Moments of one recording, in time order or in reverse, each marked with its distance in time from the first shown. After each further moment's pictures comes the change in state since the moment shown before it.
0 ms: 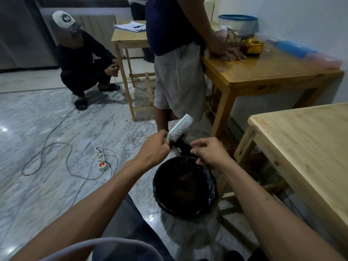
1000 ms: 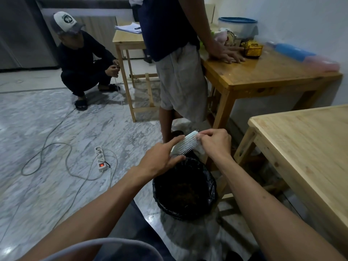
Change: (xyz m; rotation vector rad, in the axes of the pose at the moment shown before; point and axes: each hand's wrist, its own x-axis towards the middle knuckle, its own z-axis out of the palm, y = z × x) left_hand -0.011 -0.009 0.018 0.229 -0.060 0.253; right_hand 0.005 -0.016 -0.001 -0.038 0.425 -0.088
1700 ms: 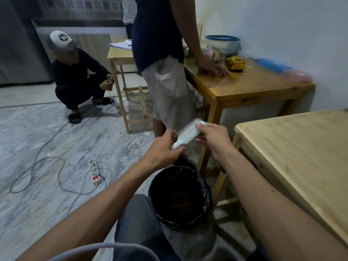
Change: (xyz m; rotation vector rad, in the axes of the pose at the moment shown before) left_hand 0.018 0.042 -0.034 -0.309 0.055 -0.103; right_hand 0.011 -0.031 -0.031 0.636 -0.183 0.188
